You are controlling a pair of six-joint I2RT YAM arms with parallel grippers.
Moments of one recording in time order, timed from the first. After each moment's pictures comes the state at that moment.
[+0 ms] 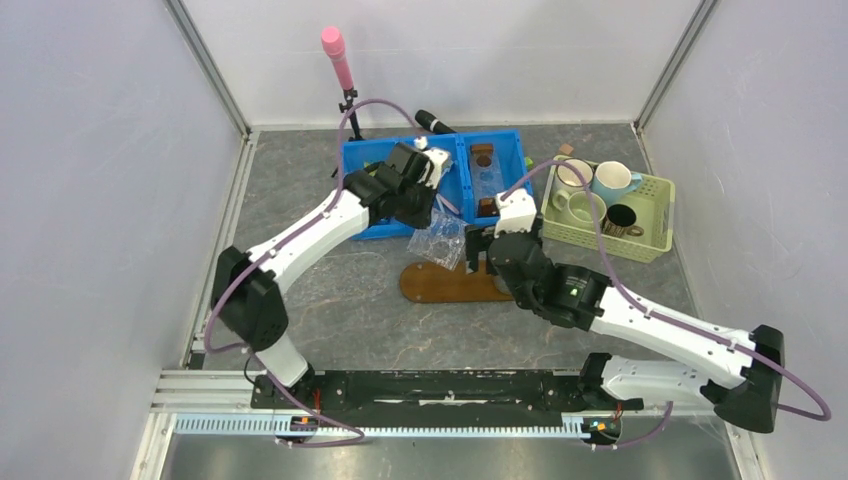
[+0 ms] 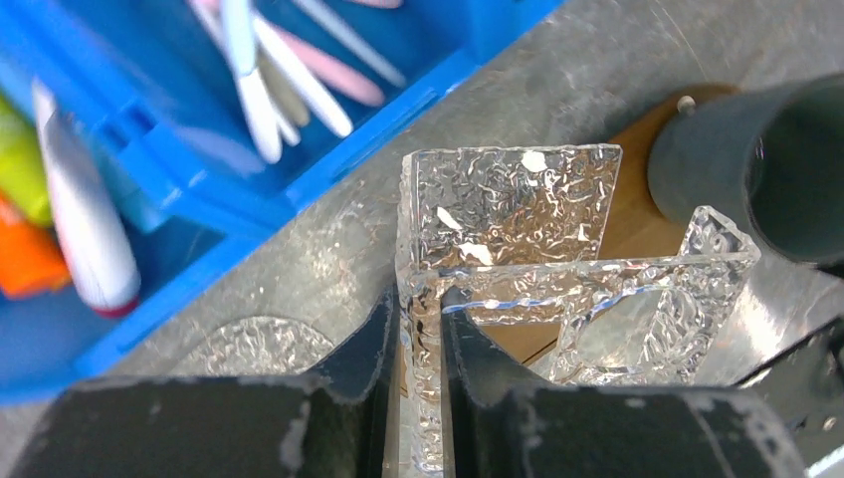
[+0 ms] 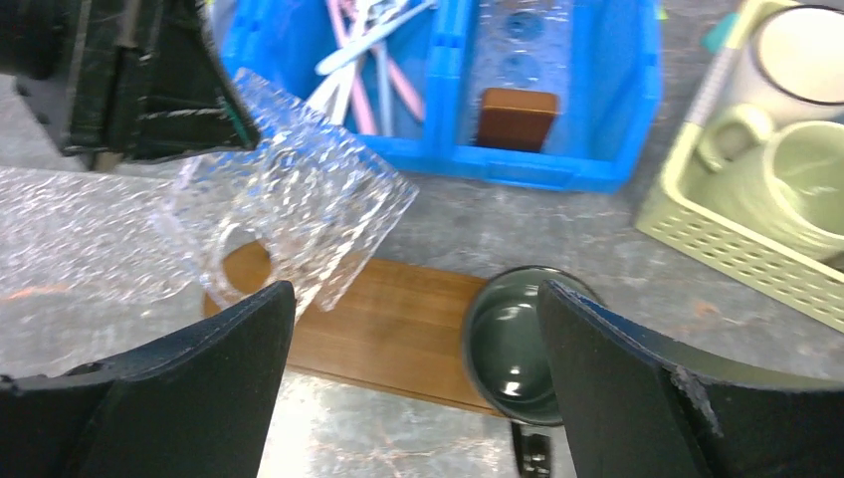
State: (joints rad) left arm -0.67 1.64 1.44 -0.67 0.00 -0.19; right arm 1.06 1.07 0.94 -0.38 0.73 0.43
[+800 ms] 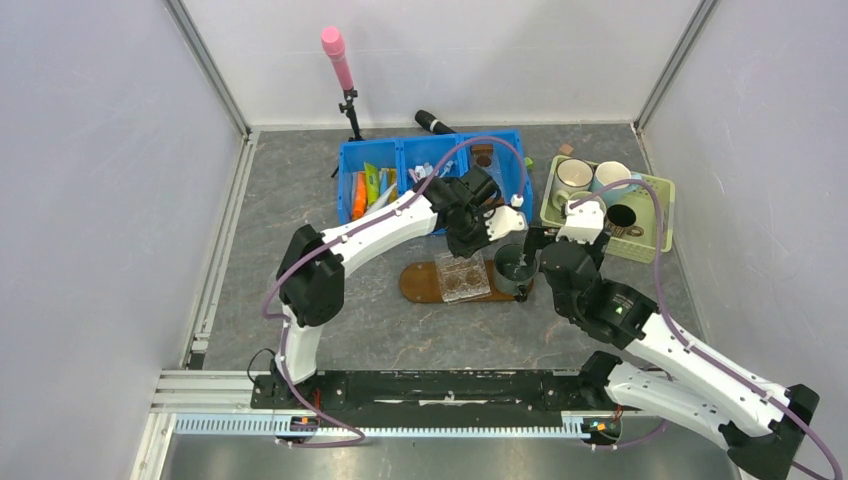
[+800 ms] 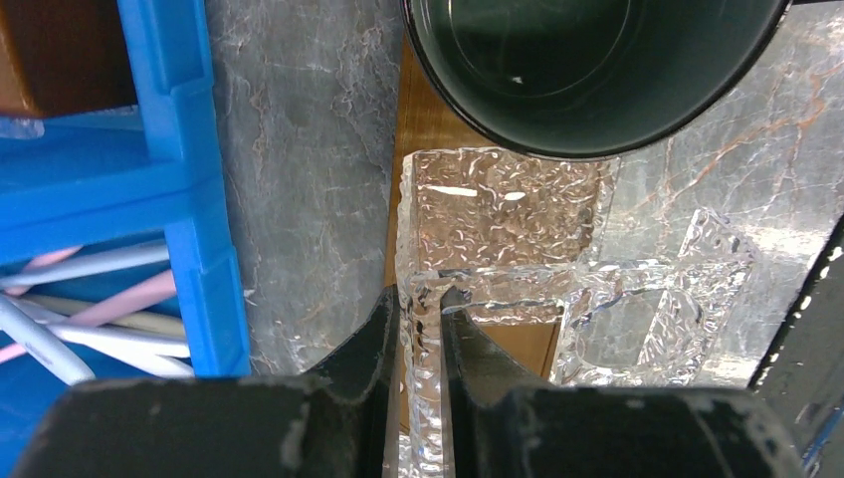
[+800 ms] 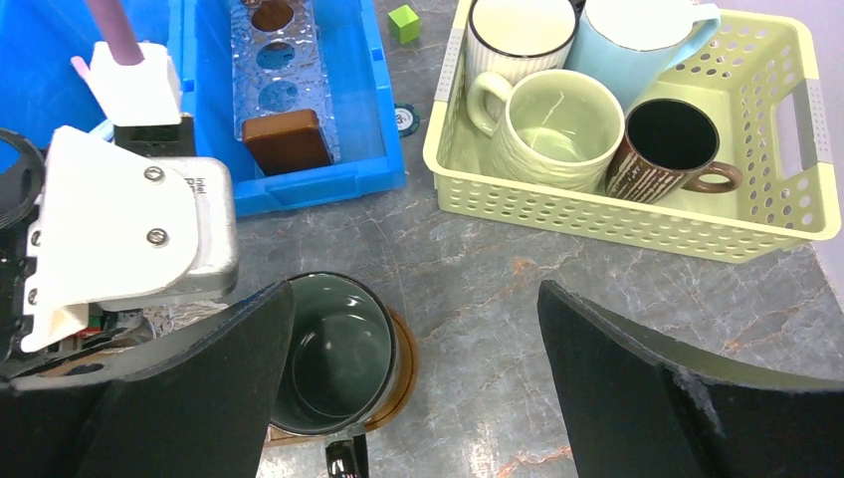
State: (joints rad) left arm -0.88 1.98 1.76 -0.91 0.20 0.51; right arm 0.85 0.77 0.75 -0.47 0.90 0.43
